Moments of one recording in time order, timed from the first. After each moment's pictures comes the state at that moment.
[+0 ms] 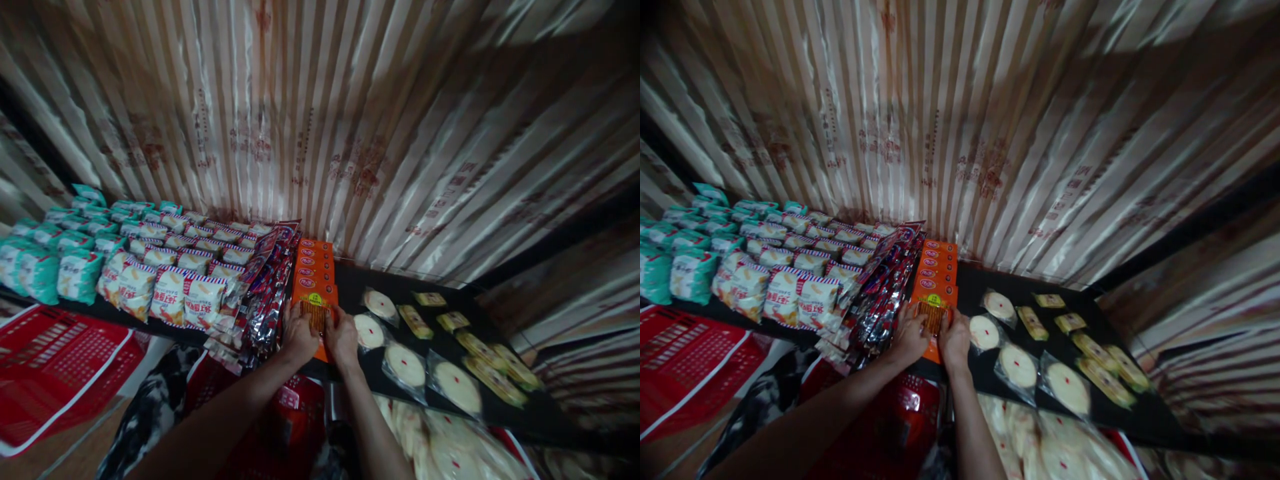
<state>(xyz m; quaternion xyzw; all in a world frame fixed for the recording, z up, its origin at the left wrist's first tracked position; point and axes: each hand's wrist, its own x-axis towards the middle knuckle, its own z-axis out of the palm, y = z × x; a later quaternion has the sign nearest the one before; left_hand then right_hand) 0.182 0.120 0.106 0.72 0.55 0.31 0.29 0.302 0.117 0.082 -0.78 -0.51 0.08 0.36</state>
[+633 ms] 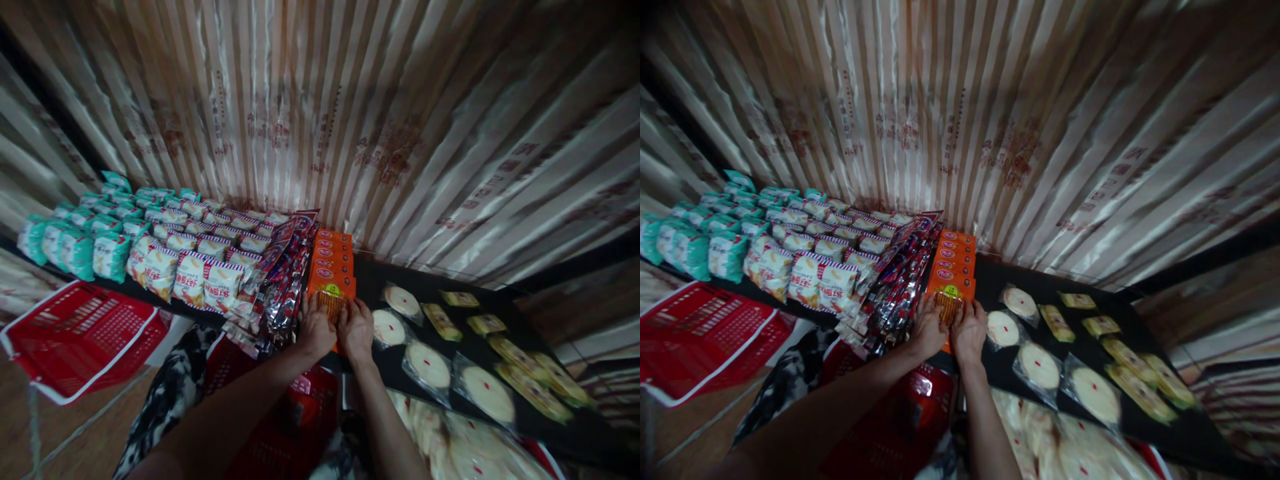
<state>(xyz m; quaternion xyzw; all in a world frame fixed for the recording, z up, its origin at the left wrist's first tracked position) 0.183 0.116 0.108 0.72 0.58 0.23 0.30 0.300 0.123 0.061 -0.76 -0.56 0.00 0.33</state>
